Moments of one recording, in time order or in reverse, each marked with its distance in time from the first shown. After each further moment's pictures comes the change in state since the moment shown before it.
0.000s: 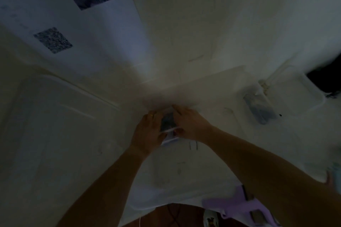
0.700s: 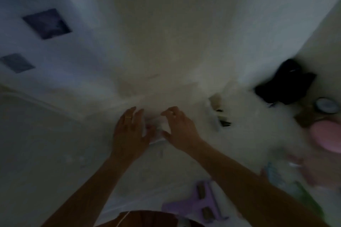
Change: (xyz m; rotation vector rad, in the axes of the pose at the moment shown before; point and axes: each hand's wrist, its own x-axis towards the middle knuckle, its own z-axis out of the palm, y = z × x) left_hand 0.019 0.122 -0.062 -0.052 0.282 -0.117; right_hand -0.100 0.029 -0.078 0.257 0.349 0.253
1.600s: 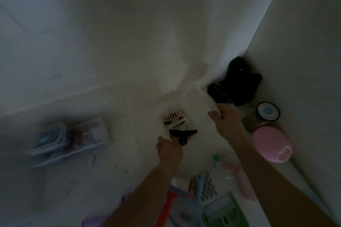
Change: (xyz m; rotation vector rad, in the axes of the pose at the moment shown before) left_hand 0.024 0.317 0.203 -0.722 -0.558 -1.083; right_hand -0.076 0.328 -0.149 0.291 0.197 0.690
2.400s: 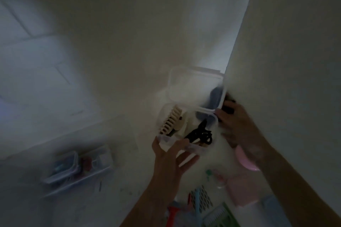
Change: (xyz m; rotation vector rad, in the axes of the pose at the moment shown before) left_hand -0.165 0.081 -0.104 -0.942 -0.553 0.179; right_hand -0.094 -0.137 -0.137 0.676 -0.119 0.077
